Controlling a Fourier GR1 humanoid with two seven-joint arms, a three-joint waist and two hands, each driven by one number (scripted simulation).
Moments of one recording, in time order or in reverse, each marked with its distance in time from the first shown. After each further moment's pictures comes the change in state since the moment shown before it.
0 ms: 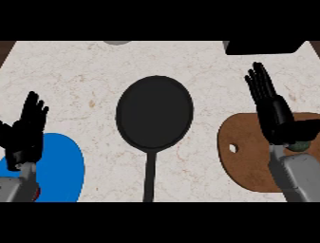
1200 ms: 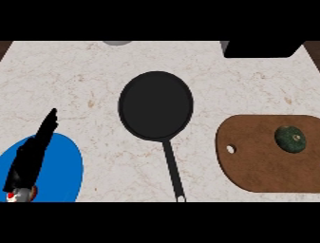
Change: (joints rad) left arm 0.131 0.154 -0.199 -0.096 -0.201 -0.135 -0.011; right arm 0.521 -0.323 -0.235 -0.074 0.266 -0.652 0.703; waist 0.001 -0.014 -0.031
